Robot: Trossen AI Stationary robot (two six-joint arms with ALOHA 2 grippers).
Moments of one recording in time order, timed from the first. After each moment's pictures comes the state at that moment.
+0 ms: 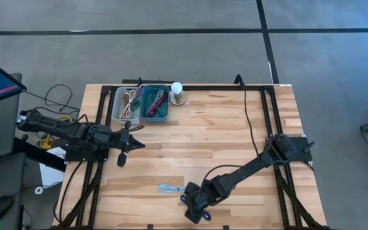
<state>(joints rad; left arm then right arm) -0.26 0.38 0.37 -0.21 -0.19 -0.06 0.53 2.10 1.54 -0.54 -0.08 1.13</state>
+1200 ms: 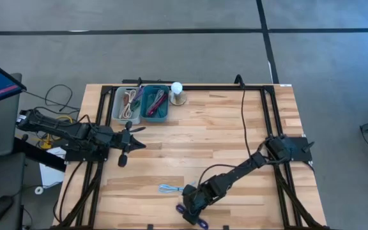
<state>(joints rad) -0.26 0.41 0.37 -0.20 -0.19 -0.01 0.56 2.21 1.51 -0.37 -0.13 1.16</state>
